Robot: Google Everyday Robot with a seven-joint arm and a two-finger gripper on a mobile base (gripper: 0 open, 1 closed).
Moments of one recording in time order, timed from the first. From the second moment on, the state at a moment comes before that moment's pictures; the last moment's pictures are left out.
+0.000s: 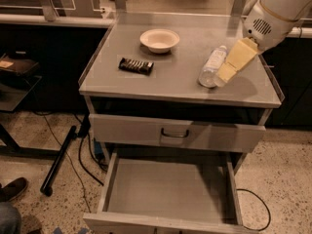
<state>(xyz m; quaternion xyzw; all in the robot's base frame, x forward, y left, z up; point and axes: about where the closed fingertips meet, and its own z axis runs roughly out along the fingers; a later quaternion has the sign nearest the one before) 0.558 -0.202 0.935 -0.39 0.91 0.05 0.12</state>
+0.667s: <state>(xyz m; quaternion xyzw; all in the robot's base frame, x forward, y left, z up) 0.611 -0.257 0.911 -0.22 0.97 0.08 0.11</state>
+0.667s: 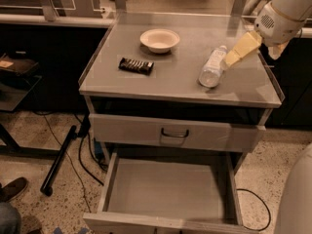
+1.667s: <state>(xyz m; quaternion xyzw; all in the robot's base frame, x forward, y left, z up) 0.629 -0.201 0.932 -0.21 0.96 0.13 0.15</state>
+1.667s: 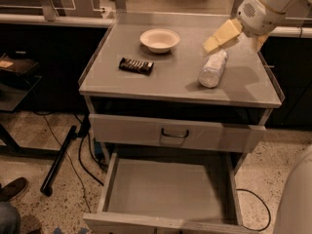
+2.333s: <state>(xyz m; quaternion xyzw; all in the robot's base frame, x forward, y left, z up) 0.645 -0.194 0.920 -0.17 0.96 0.14 0.15</state>
